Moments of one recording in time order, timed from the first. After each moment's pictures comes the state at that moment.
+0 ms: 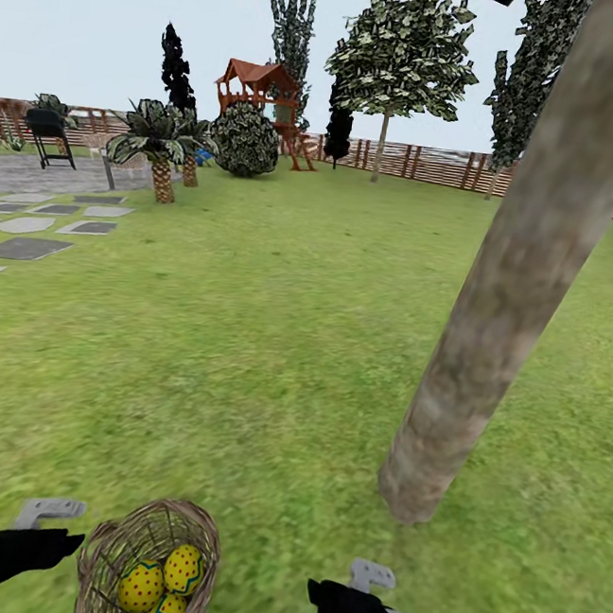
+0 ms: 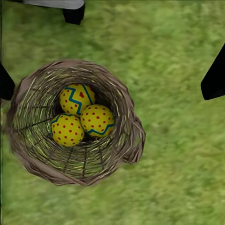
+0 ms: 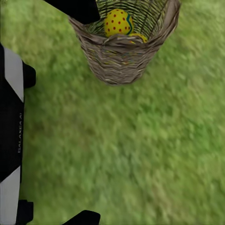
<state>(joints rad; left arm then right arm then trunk) -0.07 0.39 0.04 -1.37 0.39 0.76 0.07 -0.12 0.17 0.06 -1.14 -0.20 0.57 -0.07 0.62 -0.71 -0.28</state>
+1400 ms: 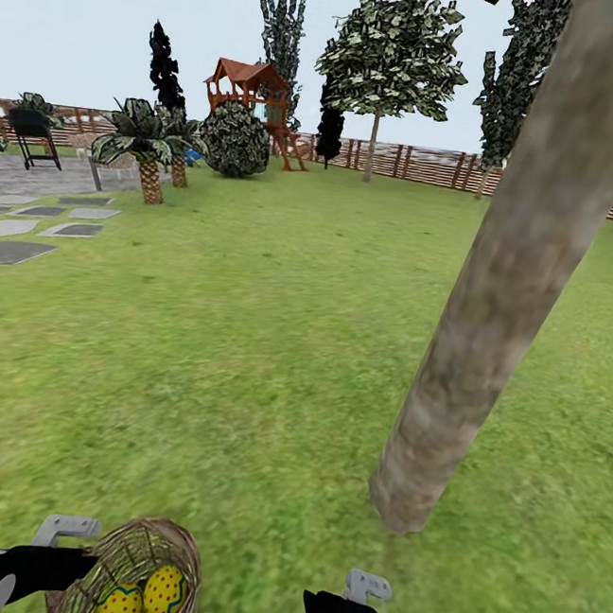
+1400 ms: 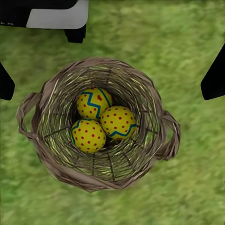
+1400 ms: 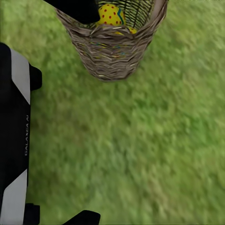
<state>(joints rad) -0.07 0.39 -0.06 -1.33 0.39 0.76 0.07 -0.12 0.17 0.07 -1.08 -0.22 0.54 -0.07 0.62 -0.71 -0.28</state>
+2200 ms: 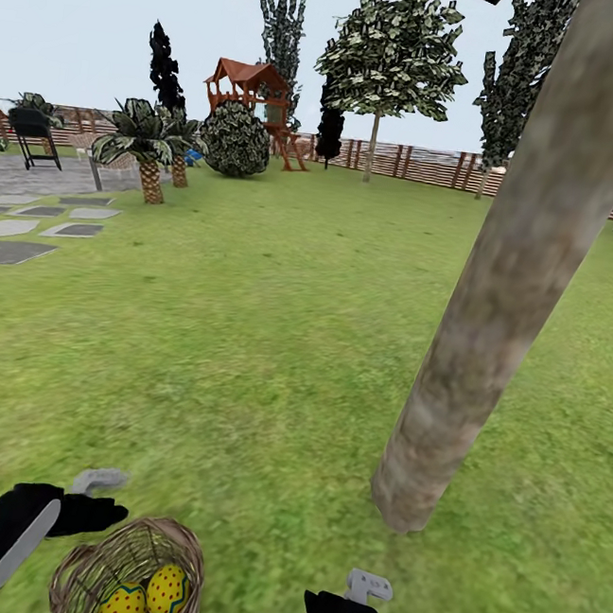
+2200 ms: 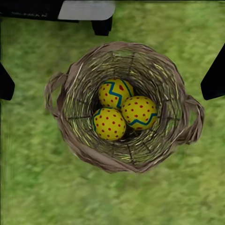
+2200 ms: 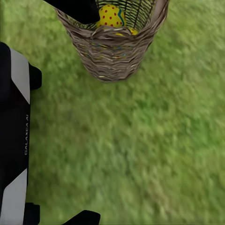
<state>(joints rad) -0.33 0.34 -0.07 -1.14 0.40 0.87 0.01 -0.12 0.17 0.07 -1.08 -0.22 0.53 -0.06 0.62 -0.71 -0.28</state>
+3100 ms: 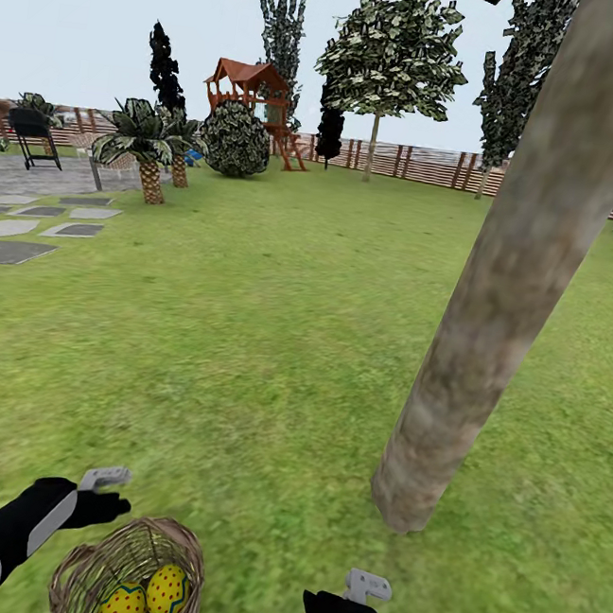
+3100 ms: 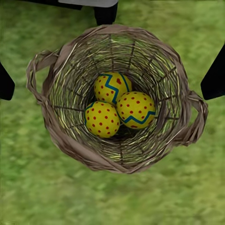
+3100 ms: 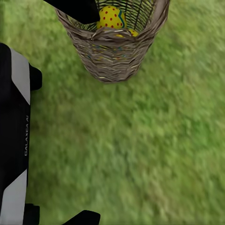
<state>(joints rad) -0.62 0.31 -0.17 -0.48 0.39 0.55 -0.07 -0.12 0.17 0.07 -1.08 -0.22 0.53 -0.06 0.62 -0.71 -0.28</state>
